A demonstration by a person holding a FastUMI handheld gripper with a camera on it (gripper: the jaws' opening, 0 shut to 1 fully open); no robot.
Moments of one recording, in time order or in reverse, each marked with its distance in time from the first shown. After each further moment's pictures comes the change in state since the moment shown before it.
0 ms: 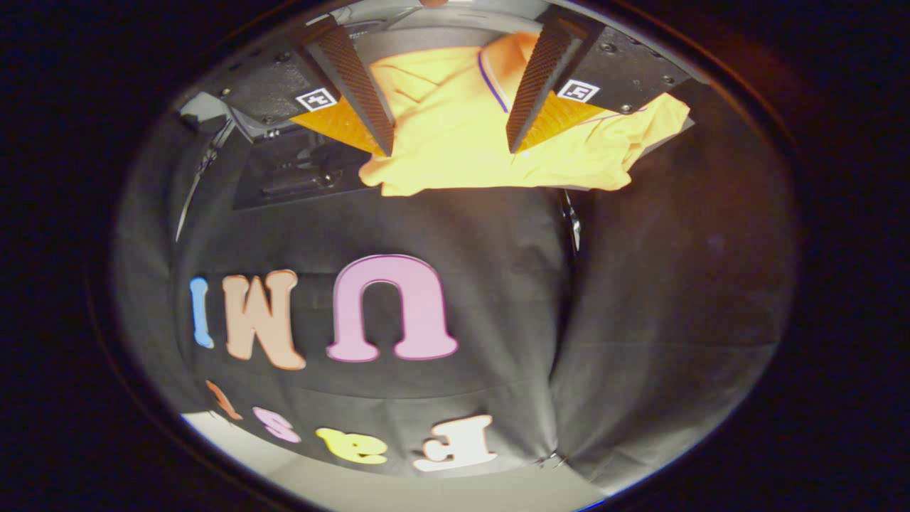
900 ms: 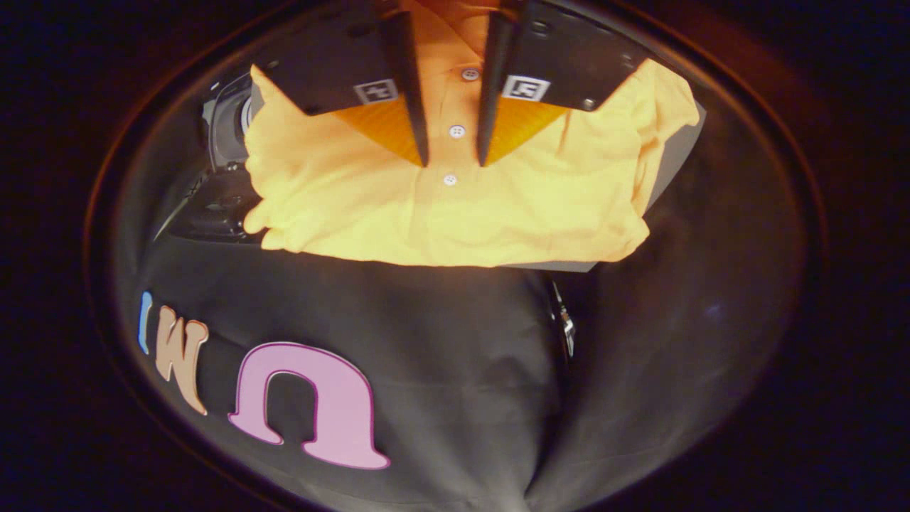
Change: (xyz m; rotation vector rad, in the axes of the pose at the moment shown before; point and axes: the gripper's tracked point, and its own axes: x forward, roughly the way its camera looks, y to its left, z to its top) arm 0.071 0.050 -0.059 -0.040 0.415 0.045
